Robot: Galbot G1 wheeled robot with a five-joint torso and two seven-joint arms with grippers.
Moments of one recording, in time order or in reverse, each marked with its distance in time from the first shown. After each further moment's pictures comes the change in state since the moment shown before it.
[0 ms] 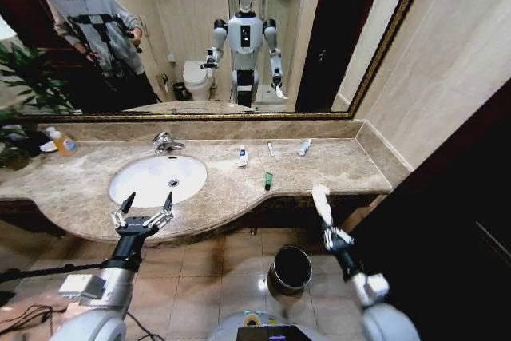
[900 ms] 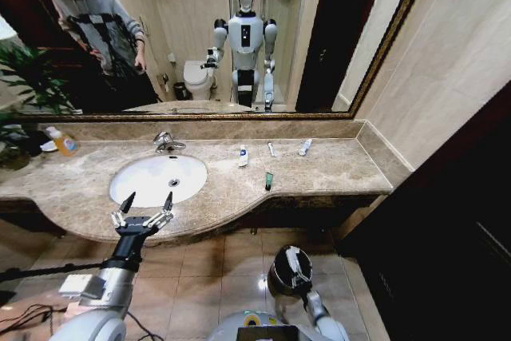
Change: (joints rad) left arm 0.000 0.000 0.000 0.000 0.000 0.000 0.000; right arm 0.562 0.000 -0.138 -0.902 -0.180 -0.195 -0.030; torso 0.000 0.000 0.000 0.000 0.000
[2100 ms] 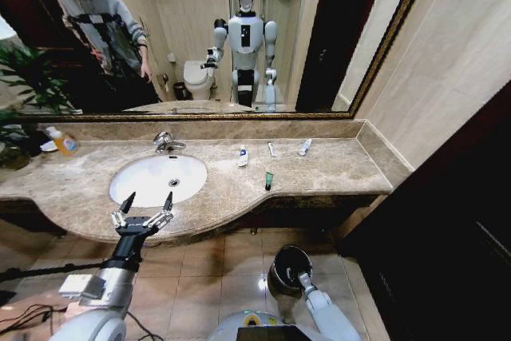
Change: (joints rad) left arm 0.000 0.000 0.000 0.000 0.000 0.000 0.000; right arm 0.366 0.009 0.045 -0.591 -0.155 0.009 0.008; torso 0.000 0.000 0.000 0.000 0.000
